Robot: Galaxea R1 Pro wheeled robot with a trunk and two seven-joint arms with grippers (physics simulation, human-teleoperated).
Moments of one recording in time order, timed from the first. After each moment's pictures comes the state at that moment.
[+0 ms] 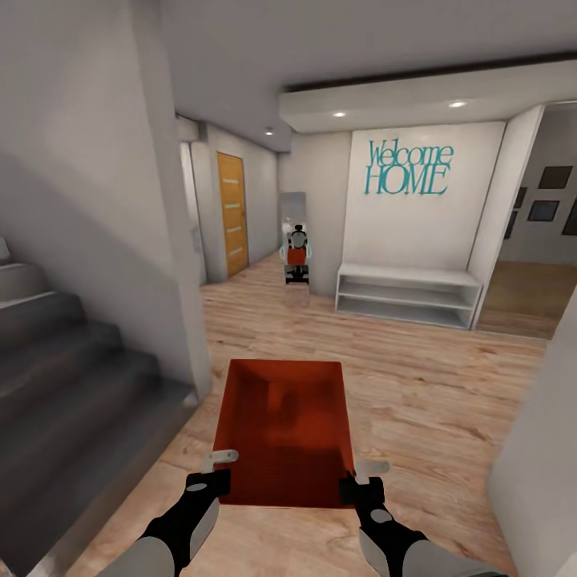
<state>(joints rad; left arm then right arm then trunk) -0.59 -0.13 0.04 -0.35 -0.01 0.08 0.24 -0.65 0.12 0.12 -0.05 -0.03 -0.33 -0.17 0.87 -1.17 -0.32</state>
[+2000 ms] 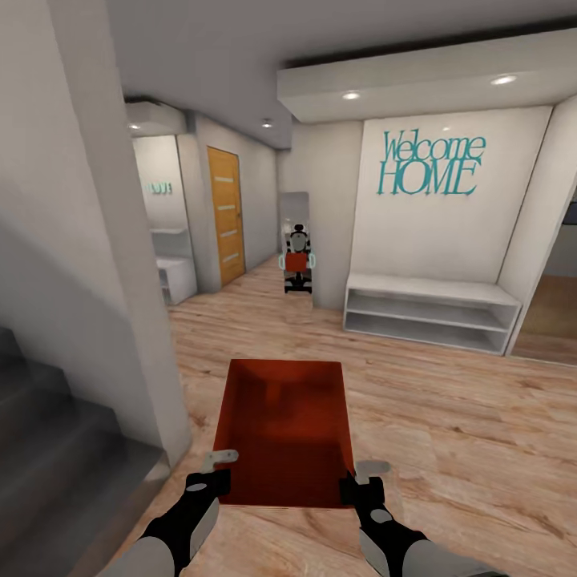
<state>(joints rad) -0.59 -0.13 0.04 -0.35 0.00 0.08 0.24 -0.65 0.12 0.12 -0.05 -0.02 -0.33 -0.17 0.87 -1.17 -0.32</state>
